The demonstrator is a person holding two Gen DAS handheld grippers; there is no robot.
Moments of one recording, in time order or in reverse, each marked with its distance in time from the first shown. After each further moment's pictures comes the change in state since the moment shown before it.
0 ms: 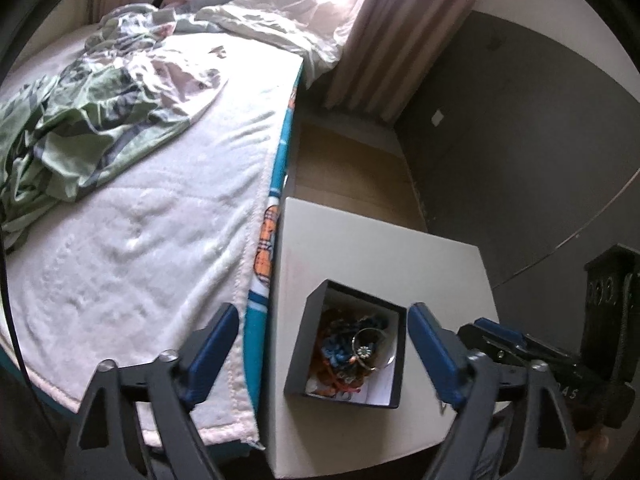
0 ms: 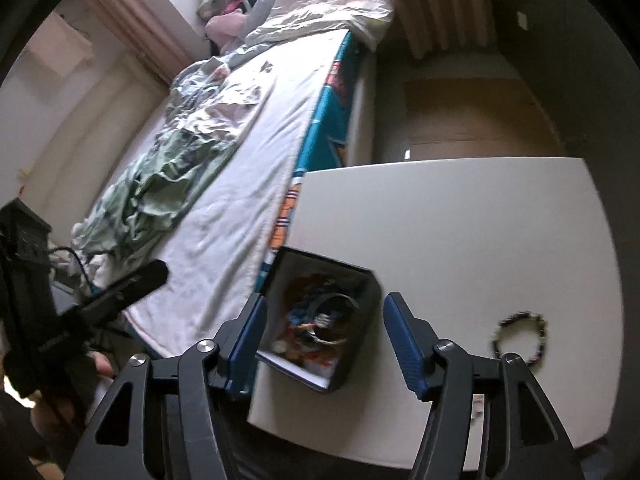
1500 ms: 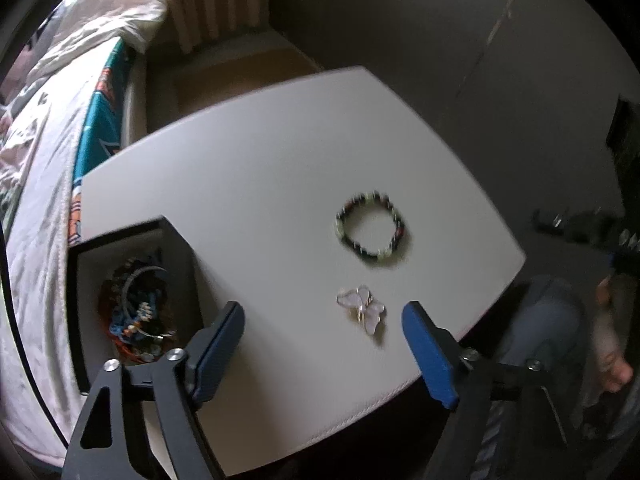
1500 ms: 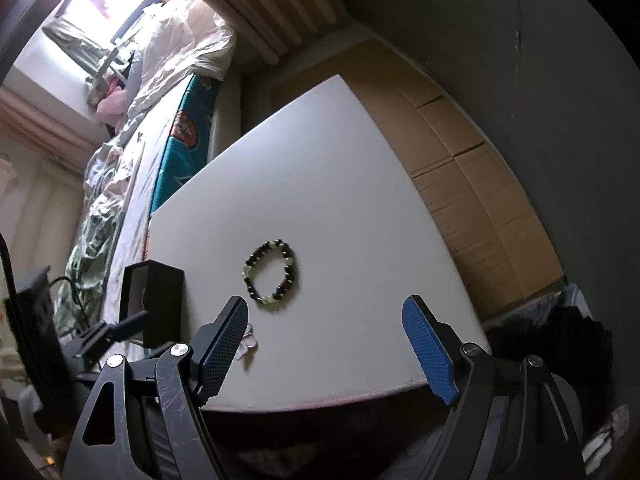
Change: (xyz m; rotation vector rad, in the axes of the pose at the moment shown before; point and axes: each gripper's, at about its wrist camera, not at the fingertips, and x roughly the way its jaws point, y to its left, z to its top) left arm 0.115 -0.181 -0.103 0.561 0.359 -0.010; right arm -0.075 -0.213 -0.094 0.402 -0.071 -0.123
